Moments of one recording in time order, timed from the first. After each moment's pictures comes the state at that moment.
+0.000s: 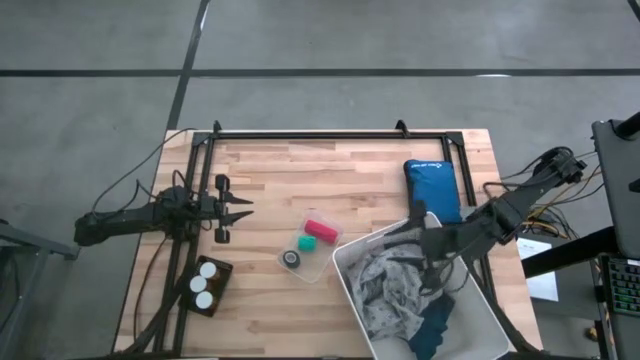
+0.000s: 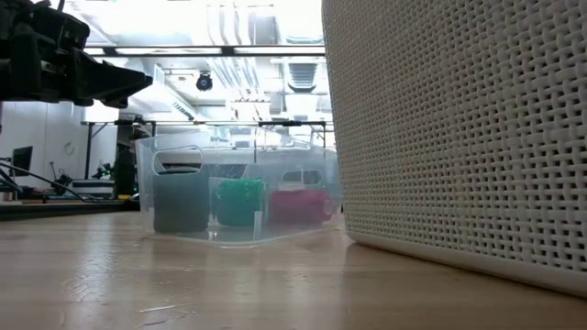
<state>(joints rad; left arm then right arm) 0.13 0.01 0.00 0.03 0.09 0.21 0.62 1.07 1.07 -0.42 0.53 0.03</state>
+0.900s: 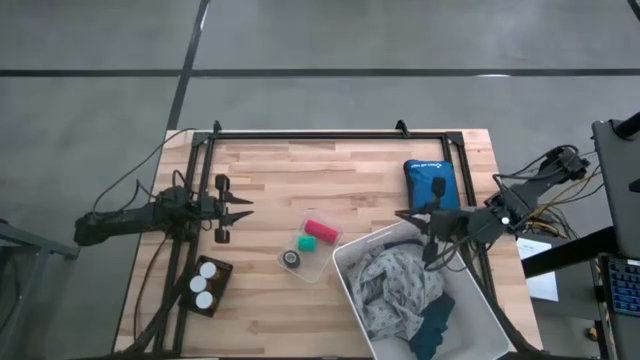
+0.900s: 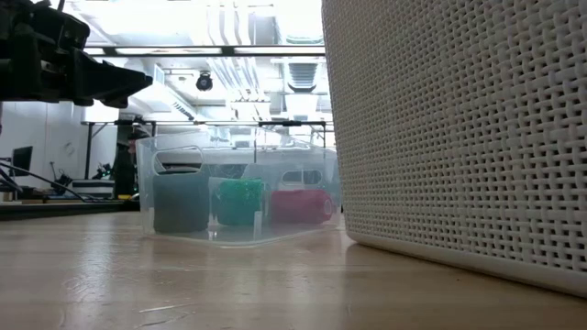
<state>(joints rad) 0.13 0.01 0.00 0.03 0.09 0.21 0.59 0.92 0.93 -0.40 0.82 -0.13</state>
